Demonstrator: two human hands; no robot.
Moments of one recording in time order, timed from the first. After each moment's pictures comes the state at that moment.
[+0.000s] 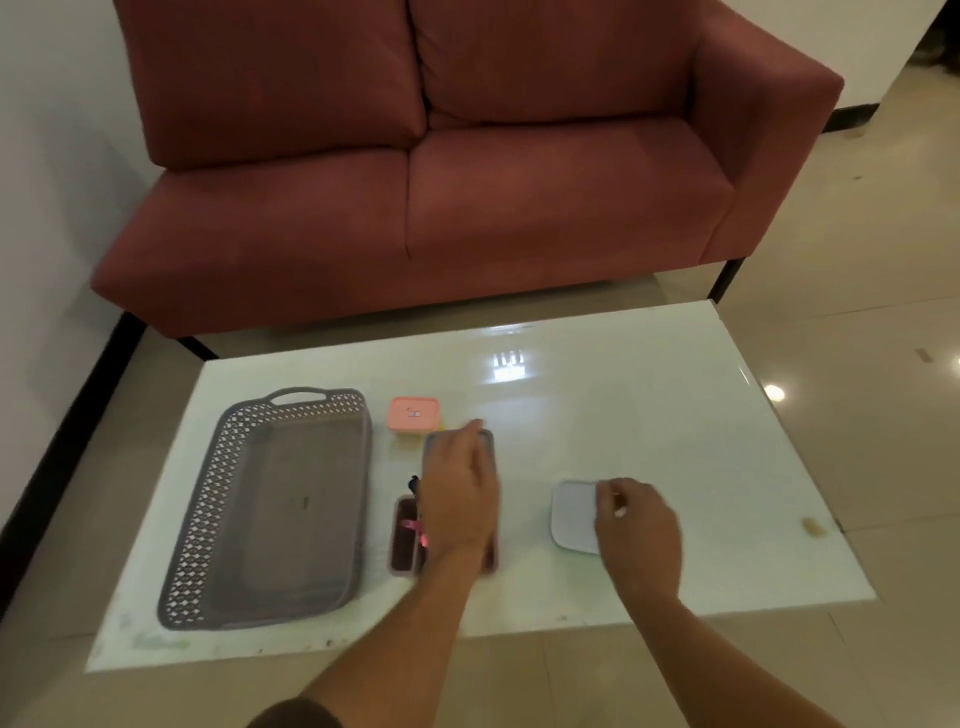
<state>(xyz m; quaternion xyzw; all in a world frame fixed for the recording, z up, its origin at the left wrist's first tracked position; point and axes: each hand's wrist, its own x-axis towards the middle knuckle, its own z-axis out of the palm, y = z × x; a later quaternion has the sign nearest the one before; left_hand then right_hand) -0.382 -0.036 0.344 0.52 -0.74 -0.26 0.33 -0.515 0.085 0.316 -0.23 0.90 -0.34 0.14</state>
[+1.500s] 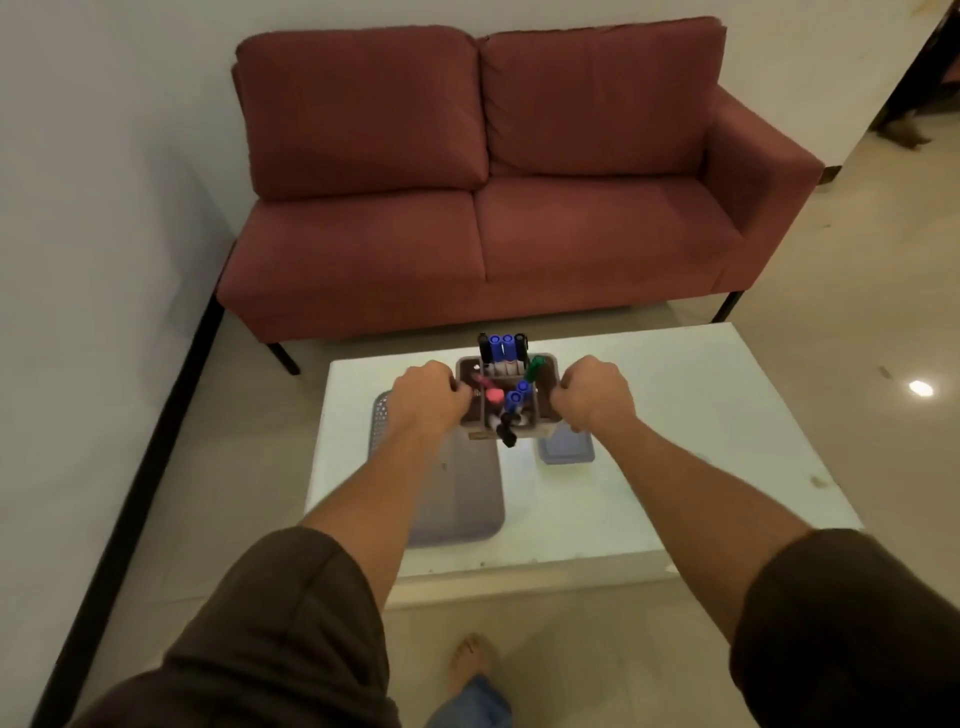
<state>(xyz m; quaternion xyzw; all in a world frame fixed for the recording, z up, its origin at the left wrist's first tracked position) -0.151 -0.146 0.563 0.56 -0.81 -0.15 0.05 -0.330 -0.049 0.549 -0.37 0.89 -0.17 0.21</state>
